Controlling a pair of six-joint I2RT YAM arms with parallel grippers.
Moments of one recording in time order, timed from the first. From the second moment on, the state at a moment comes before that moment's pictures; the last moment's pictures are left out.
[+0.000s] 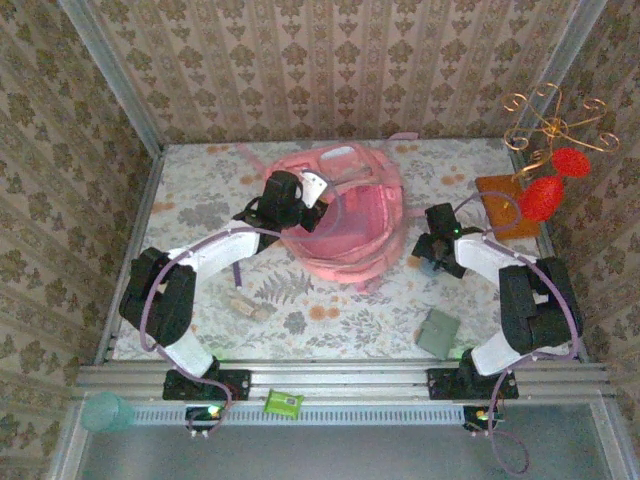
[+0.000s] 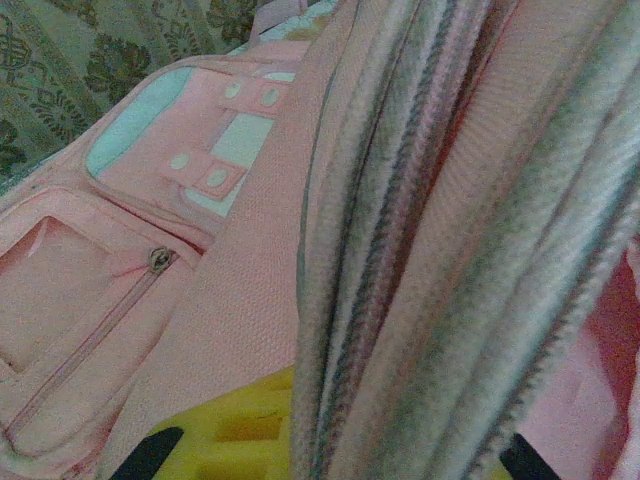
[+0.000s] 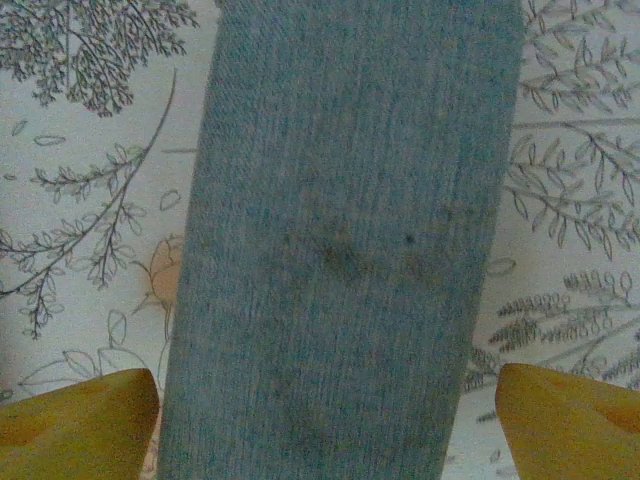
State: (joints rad) left arm -0.61 1.64 1.09 0.02 0.16 0.15; right arm 0.15 1.55 0.80 -0.45 0.22 0.69
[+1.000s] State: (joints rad) left arm -0.54 1.64 1.19 -0.02 0.36 -0.13; right arm 0.45 1.62 1.04 -0.16 -0.29 0.71
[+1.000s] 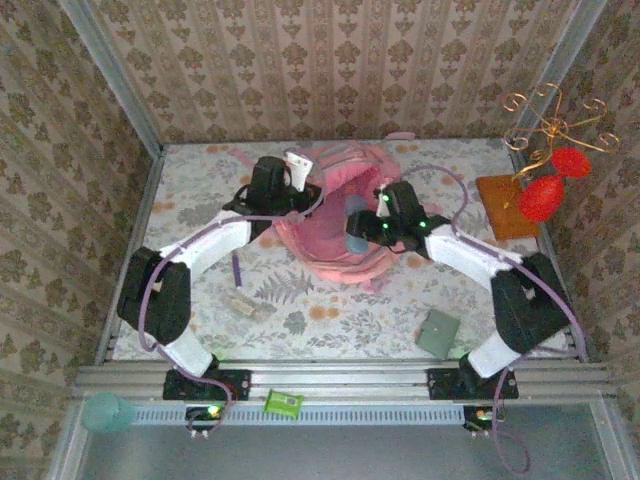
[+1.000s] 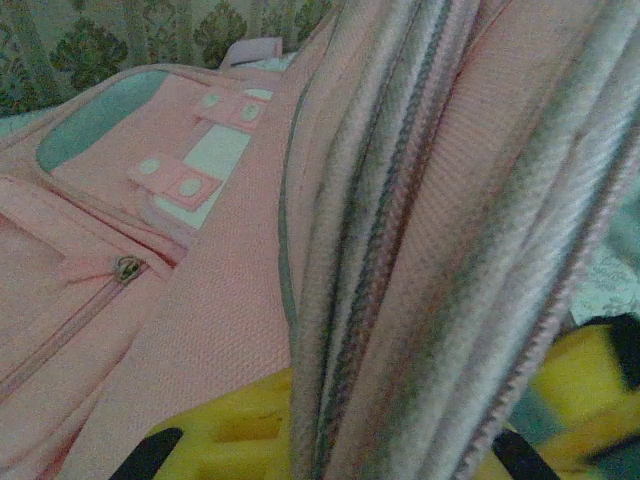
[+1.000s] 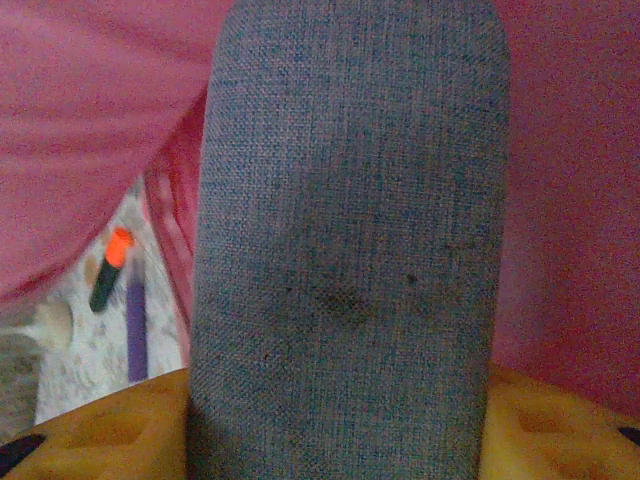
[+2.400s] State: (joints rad) left arm -0.54 1.65 1.20 0.01 0.37 -0.23; right arm 0.49 1.10 0.58 -0.90 0.25 0.96
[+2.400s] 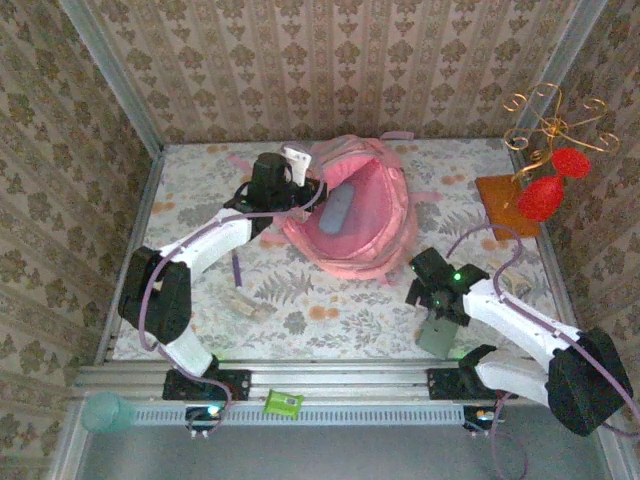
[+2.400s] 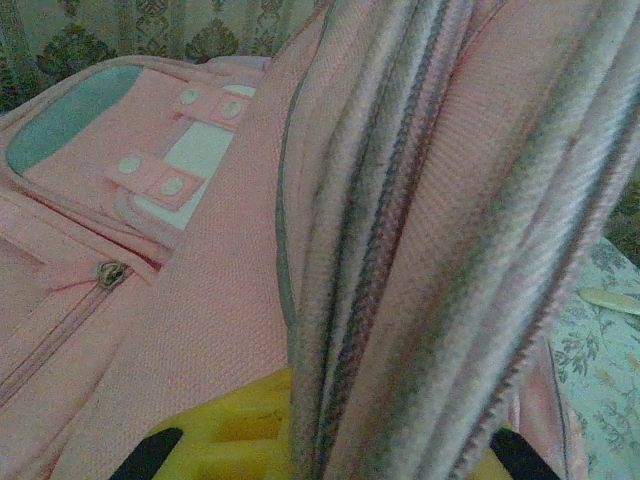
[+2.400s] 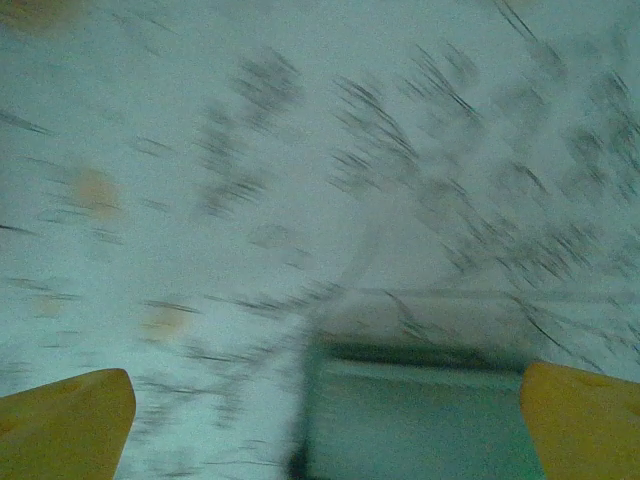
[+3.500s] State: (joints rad) left arm -0.52 1.67 1.18 0.07 0.41 -0.28; right arm 0.36 1.36 0.66 -0.94 0.07 0.81
